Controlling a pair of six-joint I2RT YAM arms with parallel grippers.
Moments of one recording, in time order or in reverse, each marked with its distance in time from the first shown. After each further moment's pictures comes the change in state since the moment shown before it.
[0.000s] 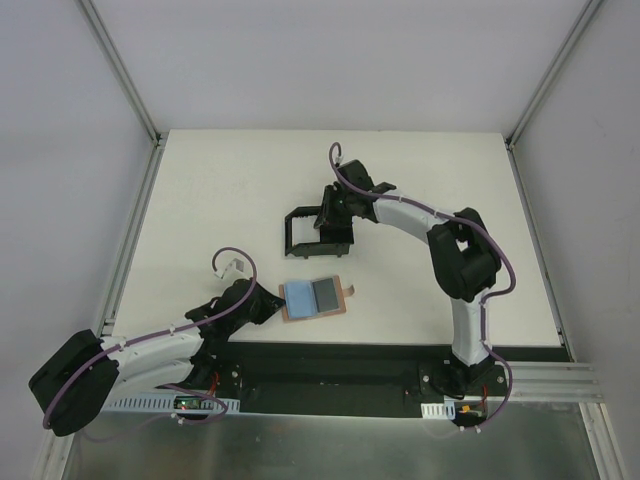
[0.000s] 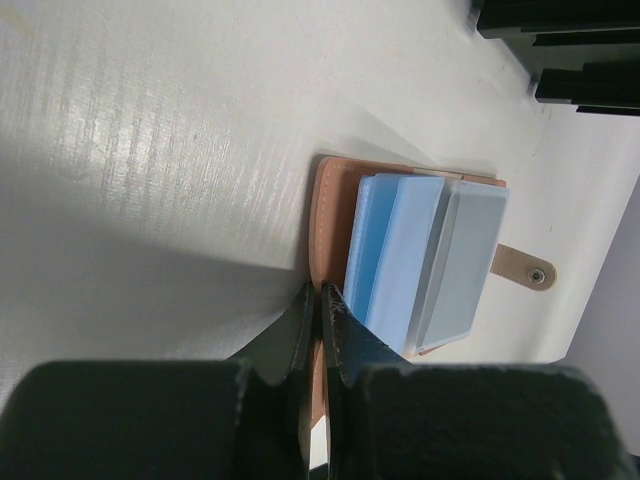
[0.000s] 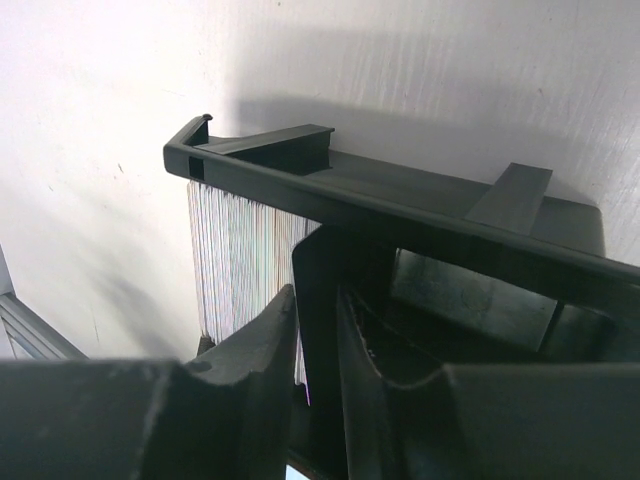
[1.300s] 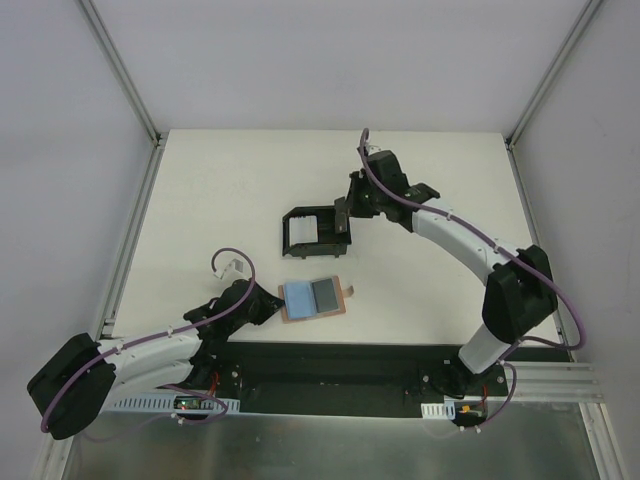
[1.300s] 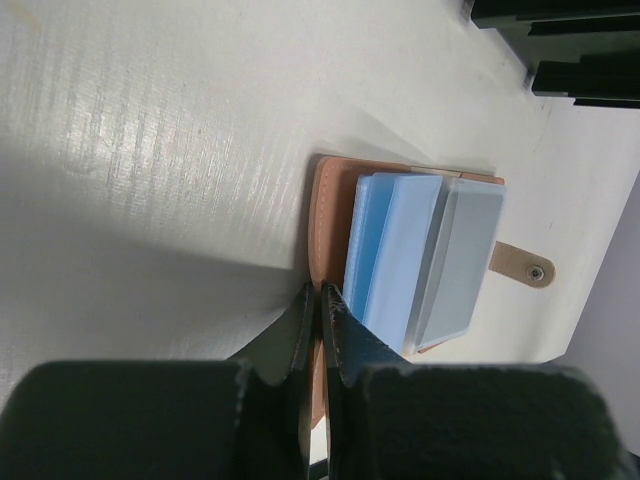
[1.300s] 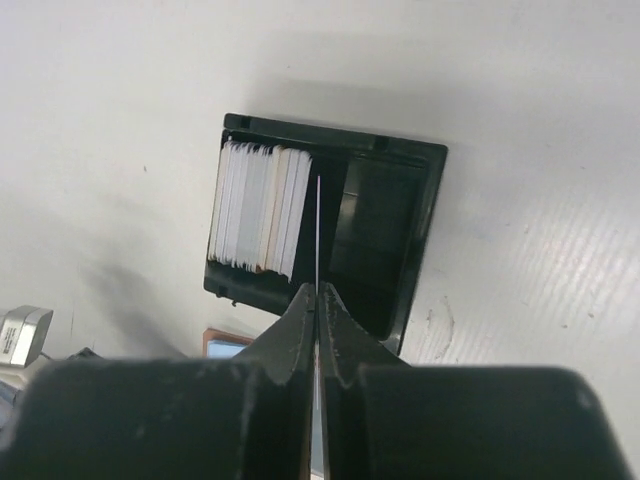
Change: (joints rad) left arm 0.000 -0.027 -0.004 -0.018 0.008 0.003; right arm -0.016 -0.377 -0.153 -0.051 0.151 -0.158
